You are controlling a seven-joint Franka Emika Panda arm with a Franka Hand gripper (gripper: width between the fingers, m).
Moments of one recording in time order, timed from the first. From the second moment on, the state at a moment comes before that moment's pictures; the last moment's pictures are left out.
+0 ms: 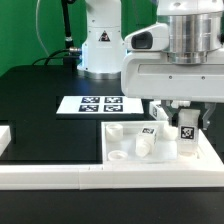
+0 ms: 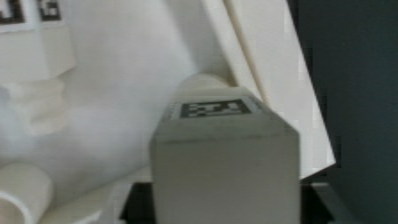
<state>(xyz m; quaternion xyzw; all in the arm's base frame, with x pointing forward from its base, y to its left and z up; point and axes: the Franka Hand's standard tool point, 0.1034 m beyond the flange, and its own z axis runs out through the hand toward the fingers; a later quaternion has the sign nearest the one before) 0.641 0.105 0.079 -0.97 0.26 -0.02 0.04</state>
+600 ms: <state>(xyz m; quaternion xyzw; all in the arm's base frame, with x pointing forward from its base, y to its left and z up) 0.643 0.104 0.077 -0.77 0.63 0.00 0.05</state>
